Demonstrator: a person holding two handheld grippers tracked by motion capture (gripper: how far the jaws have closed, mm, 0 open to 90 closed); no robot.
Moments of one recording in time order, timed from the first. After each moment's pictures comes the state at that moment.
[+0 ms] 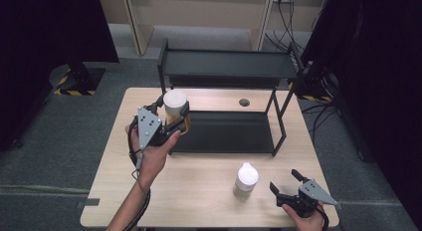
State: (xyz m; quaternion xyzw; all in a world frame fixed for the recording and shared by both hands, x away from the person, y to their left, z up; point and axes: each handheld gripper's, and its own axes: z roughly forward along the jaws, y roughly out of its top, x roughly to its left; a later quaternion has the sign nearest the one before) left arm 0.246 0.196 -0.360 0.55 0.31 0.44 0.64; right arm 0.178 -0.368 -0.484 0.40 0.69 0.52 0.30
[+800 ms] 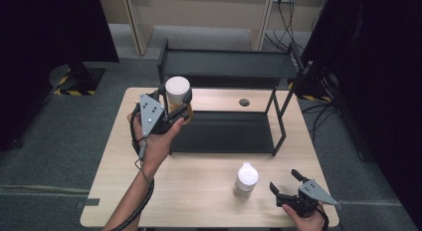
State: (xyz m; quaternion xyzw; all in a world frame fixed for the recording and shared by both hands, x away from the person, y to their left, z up) left arm 0.261 0.186 -0.337 0.54 0.31 0.45 0.64; right arm 0.178 -0.368 -0.484 0.40 0.69 0.52 0.30
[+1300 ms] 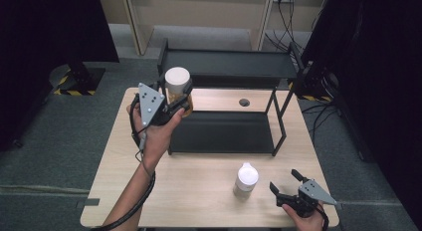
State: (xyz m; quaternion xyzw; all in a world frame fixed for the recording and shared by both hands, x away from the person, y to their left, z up) left arm 0.268 0.183 -0.320 0.53 0.31 0.46 0.64; right arm 0.179 -0.368 -0.484 0.40 0.69 0.52 0.30
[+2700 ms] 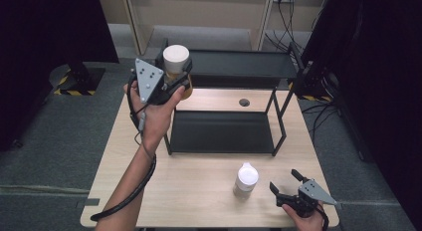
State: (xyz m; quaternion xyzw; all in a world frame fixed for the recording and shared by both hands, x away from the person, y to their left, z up) left arm 0.286 0.177 -0.278 0.51 0.32 0.47 0.65; right arm 0.178 -0.368 -0.484 0.40 0.69 0.52 0.30
